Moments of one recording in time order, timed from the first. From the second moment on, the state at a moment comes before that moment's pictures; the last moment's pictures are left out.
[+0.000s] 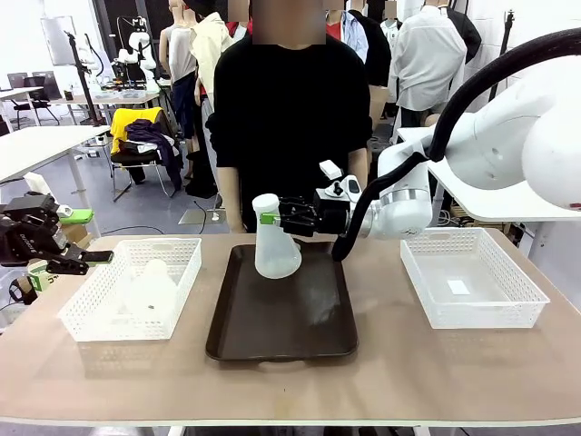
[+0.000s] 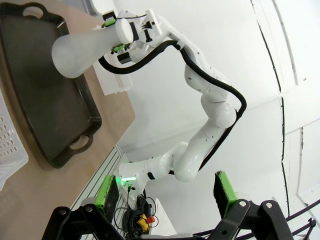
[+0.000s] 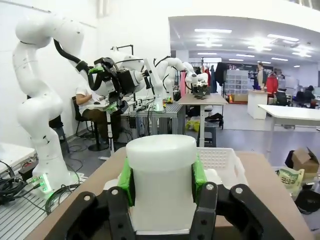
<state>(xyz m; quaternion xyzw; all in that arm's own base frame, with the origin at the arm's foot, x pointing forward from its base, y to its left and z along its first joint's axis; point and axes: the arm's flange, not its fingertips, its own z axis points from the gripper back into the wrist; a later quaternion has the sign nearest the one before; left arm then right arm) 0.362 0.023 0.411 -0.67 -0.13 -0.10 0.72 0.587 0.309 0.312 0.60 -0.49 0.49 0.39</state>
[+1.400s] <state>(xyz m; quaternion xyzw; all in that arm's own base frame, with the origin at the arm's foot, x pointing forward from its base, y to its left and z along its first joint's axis) 0.362 0.023 0.411 -0.67 -0.13 -0.10 0.72 0.584 0.317 0.271 0.64 -0.44 0.48 0.40</state>
